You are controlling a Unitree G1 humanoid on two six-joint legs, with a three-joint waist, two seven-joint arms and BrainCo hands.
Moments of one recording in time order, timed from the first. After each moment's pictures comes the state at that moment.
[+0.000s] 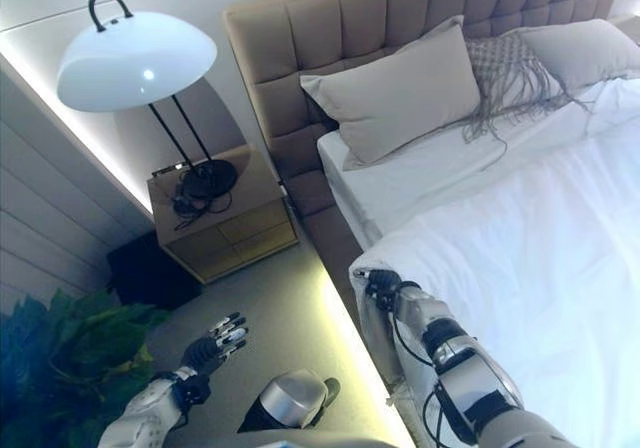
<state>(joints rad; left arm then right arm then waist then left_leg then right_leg) 0.24 0.41 -0.17 0.35 -0.60 0.06 -0.25 -0.52 -0.22 0.42 1.00 0.70 0.22 0.12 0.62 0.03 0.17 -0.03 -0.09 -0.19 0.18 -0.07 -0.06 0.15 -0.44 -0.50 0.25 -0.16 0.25</state>
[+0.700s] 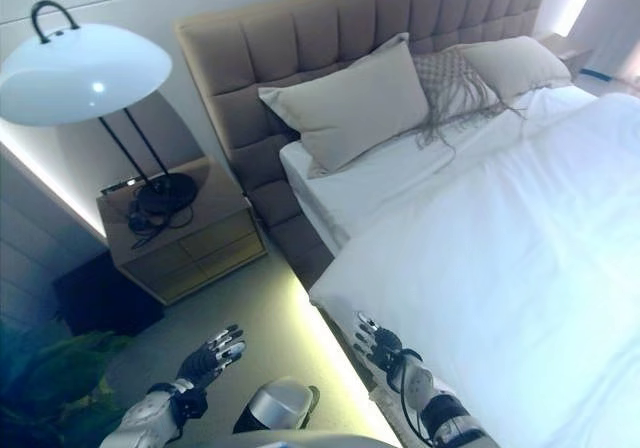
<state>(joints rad) 0.29 0.41 -0.17 0.35 -0.52 0.03 -0.22 -0.09 -0.17 0.26 0.86 1.00 0.20 0.09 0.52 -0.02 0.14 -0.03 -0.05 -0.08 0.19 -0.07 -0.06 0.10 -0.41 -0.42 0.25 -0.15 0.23</state>
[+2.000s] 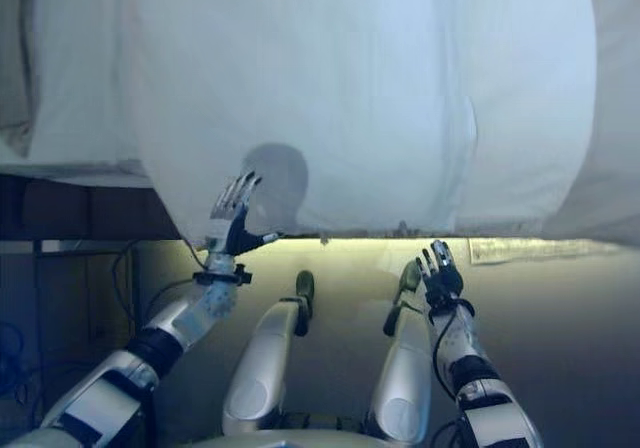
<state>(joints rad) -0.47 0.46 -0.59 0.57 0.60 -0.12 0.84 -0.28 -0.29 0.11 0.78 1.22 -0.17 0.10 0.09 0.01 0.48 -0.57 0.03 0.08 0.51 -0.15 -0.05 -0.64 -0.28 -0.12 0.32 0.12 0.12</state>
